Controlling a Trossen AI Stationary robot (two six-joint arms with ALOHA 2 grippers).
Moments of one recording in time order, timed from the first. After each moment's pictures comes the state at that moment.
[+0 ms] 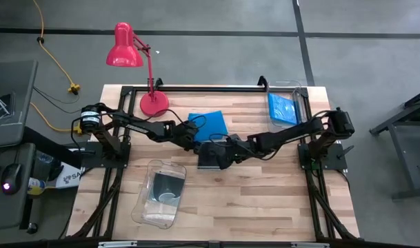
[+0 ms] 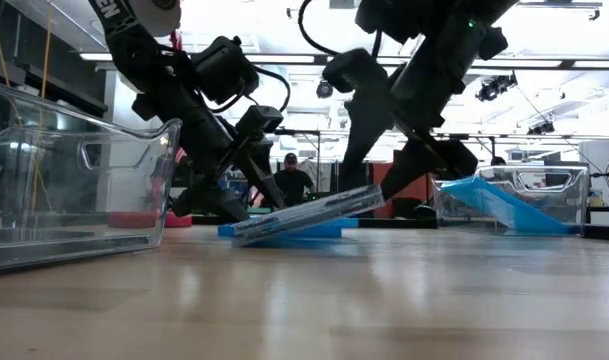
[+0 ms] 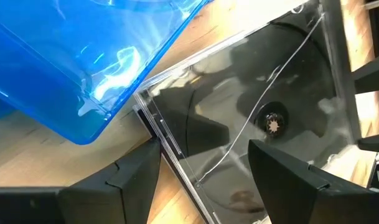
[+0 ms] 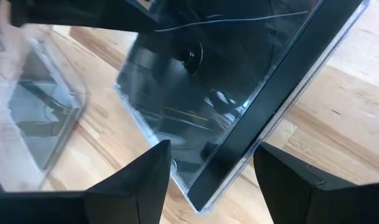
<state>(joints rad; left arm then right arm) 0.12 1.68 0.75 0.14 0.19 -0.97 0.08 1.69 0.98 -0.21 0.07 1.20</state>
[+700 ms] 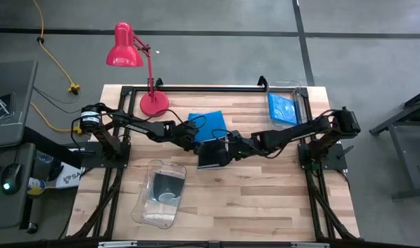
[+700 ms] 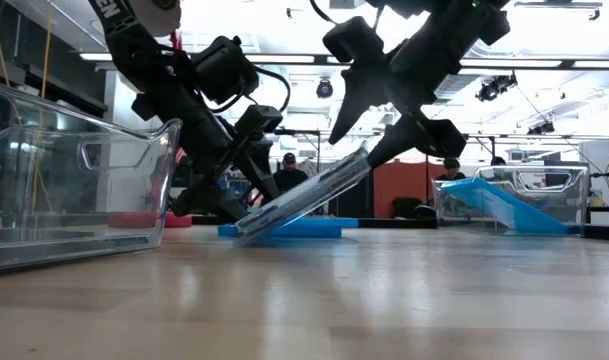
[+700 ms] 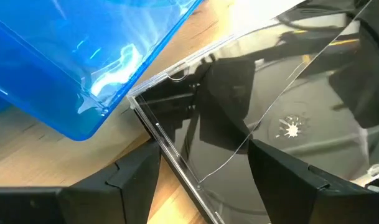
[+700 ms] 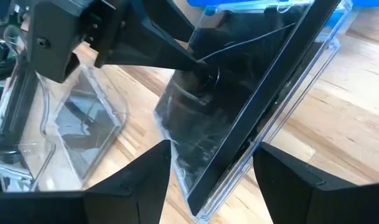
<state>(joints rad) 0.12 1.68 0.75 0.14 0.19 -0.97 0.08 1.64 0.99 -0.17 0.13 1.18</state>
